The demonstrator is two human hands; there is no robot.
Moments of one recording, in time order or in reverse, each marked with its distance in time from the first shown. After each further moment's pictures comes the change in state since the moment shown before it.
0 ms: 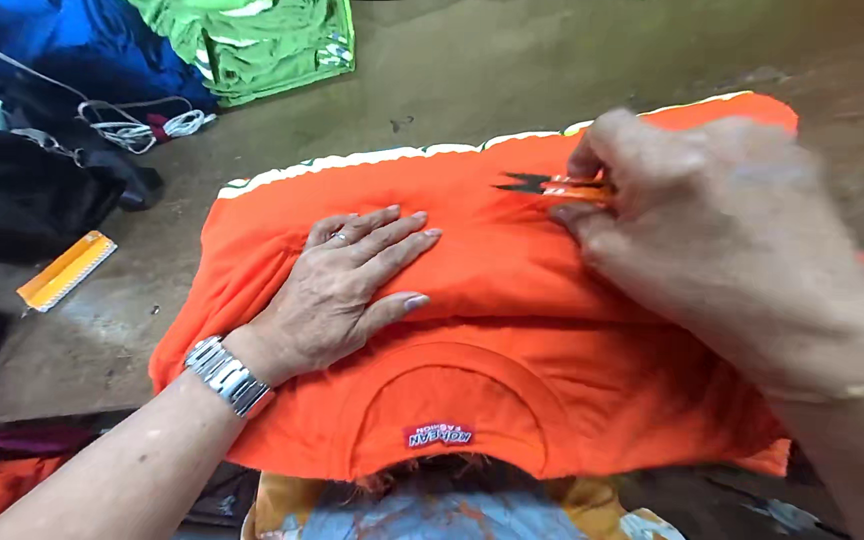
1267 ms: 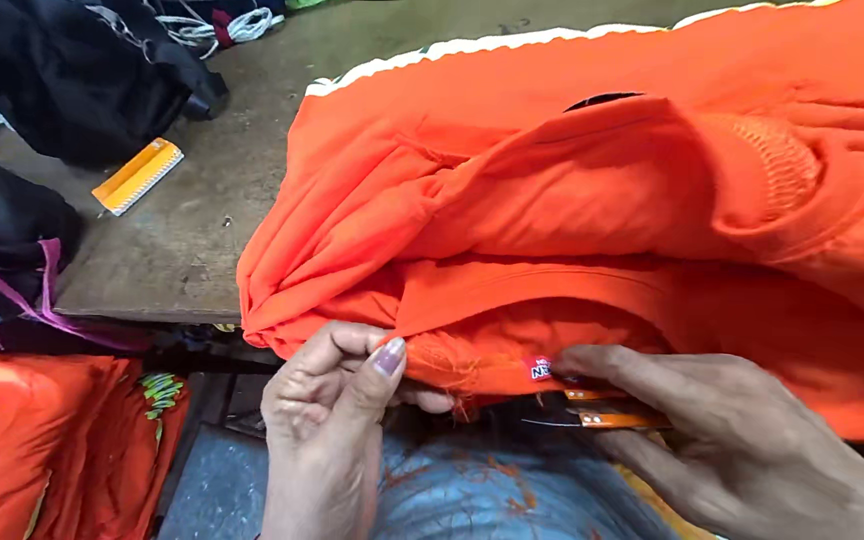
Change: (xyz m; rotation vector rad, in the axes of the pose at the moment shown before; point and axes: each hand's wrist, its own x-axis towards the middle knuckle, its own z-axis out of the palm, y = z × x) left_hand -0.116 0.139 -0.014 -1.325 0.915 -0.793; right_hand -0.125 -0.060 0.060 0.614 -0.193 -0.369
